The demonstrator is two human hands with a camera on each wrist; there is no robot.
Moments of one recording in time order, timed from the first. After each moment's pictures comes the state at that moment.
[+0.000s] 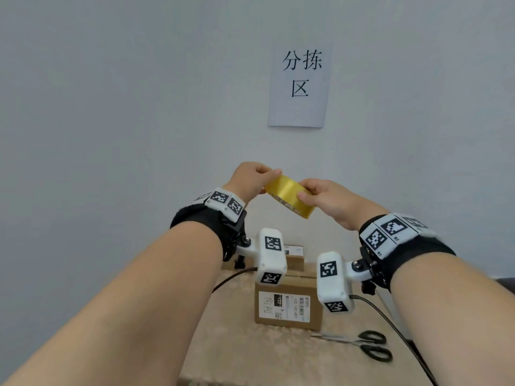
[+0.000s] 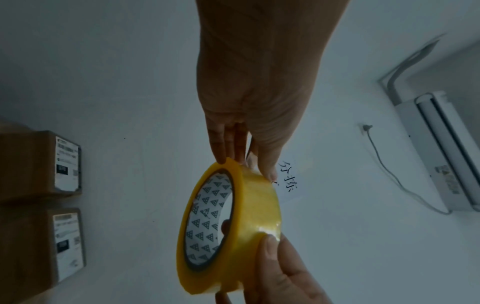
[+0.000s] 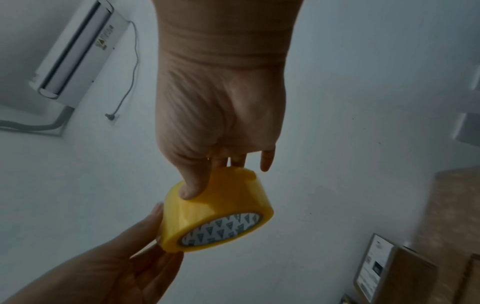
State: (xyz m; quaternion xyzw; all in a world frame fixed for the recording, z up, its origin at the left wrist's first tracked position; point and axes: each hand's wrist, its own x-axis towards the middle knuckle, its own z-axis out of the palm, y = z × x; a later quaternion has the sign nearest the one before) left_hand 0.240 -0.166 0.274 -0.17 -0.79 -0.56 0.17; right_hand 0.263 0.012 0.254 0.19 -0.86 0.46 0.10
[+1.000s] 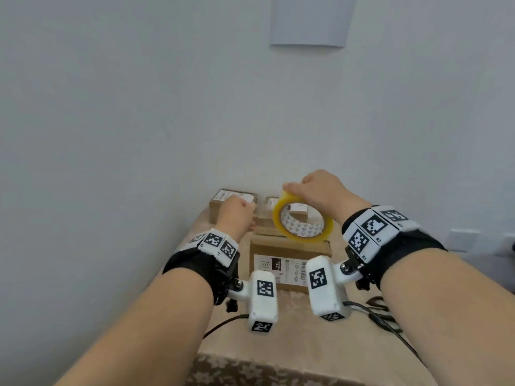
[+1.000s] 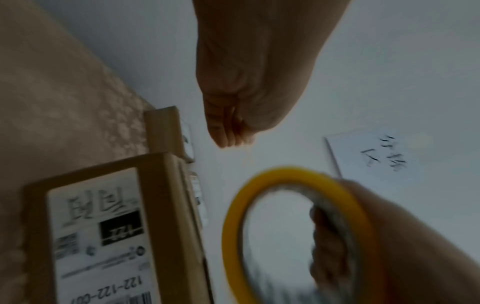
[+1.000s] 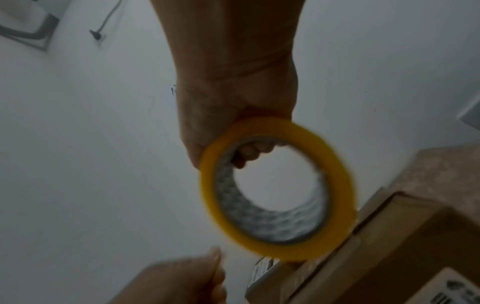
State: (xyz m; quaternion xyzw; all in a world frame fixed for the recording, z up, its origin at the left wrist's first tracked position) left_hand 0.162 -0.172 0.106 0.04 -0.83 -0.54 0.10; right_hand 0.179 0.004 0.169 0.05 -0.95 0.28 0.09
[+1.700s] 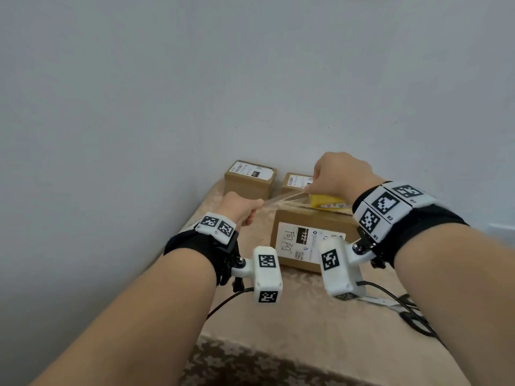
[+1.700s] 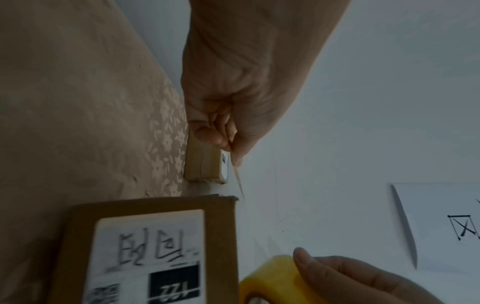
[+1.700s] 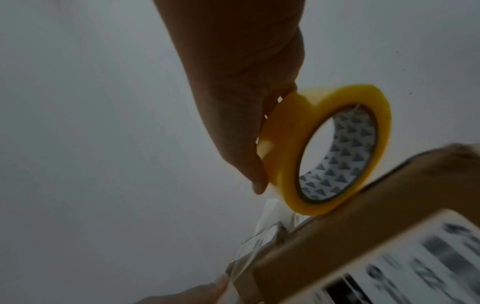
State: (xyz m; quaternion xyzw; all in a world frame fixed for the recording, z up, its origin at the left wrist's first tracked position) left_hand 0.125 -0.214 0.049 0.13 -0.74 -0.66 -0.02; right_hand 0.126 -0.029 0.141 0.05 -1.00 0.03 0.07
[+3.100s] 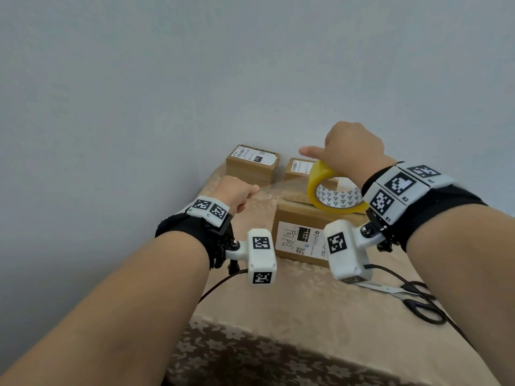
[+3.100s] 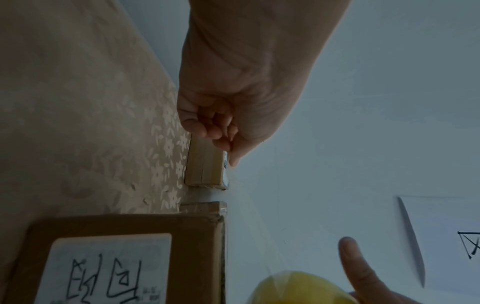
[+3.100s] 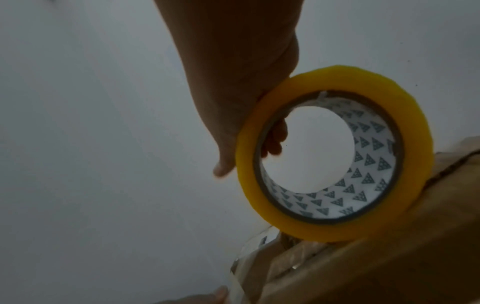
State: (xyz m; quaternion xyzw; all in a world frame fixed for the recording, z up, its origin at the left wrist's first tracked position) left_hand 0.119 -0.222 0.050 0.18 -0.75 -0.64 -0.04; right_hand 0.117 -0.032 0.143 0.03 -0.98 0.06 0.17
